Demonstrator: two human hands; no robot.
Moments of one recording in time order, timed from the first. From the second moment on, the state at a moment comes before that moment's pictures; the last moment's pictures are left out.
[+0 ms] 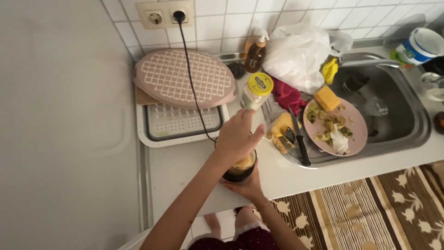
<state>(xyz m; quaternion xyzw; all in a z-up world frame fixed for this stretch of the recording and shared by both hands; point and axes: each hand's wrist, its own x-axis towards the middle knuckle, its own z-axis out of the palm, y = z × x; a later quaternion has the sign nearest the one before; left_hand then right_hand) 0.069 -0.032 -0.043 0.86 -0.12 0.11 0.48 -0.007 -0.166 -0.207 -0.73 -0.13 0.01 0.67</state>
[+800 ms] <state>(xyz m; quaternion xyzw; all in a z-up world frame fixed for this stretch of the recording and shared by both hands) 0.086 -0.045 -0.057 0.92 -0.08 -0.08 0.37 0.026 -0.228 -0.157 -0.89 -0.23 0.14 0.37</state>
